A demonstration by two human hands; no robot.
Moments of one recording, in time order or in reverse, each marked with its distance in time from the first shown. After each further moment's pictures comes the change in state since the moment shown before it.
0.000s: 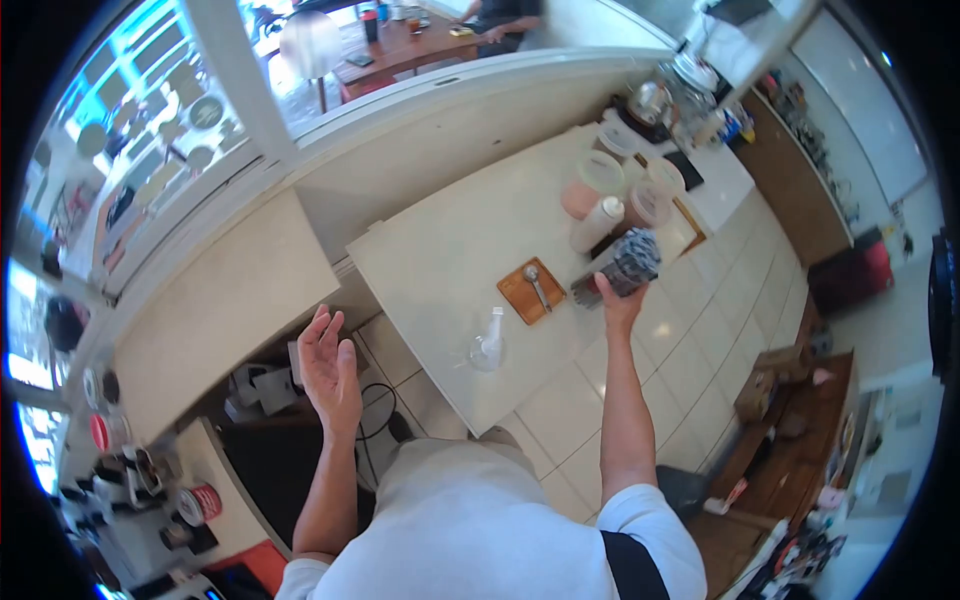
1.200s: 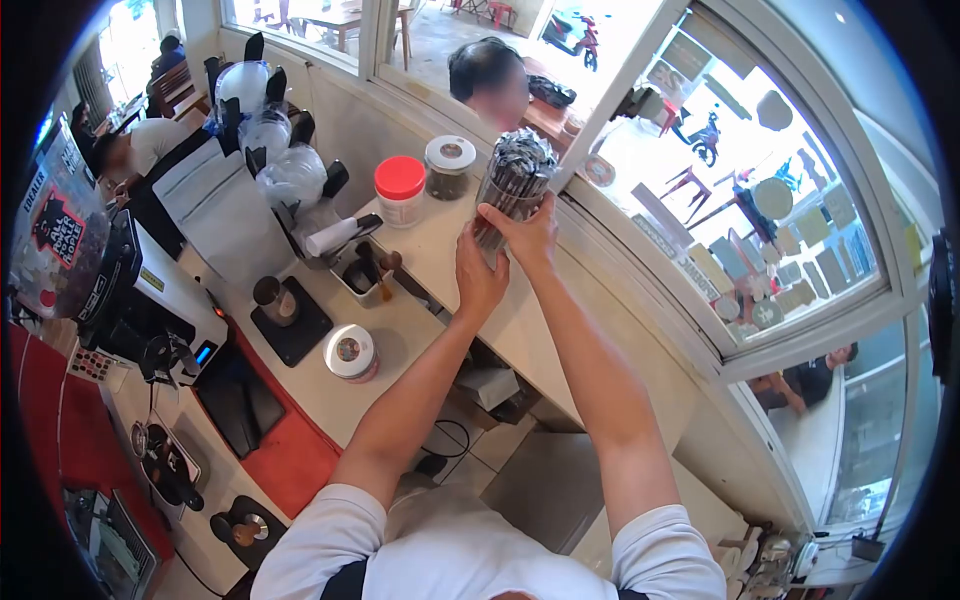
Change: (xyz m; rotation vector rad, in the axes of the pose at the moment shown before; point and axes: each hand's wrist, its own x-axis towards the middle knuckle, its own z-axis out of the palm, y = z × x) left_hand 0.109 -0.033 -0.463 0.705 1.130 0.234; right_hand -0.550 -0.608 0.476 0.514 -1.474 -0.499
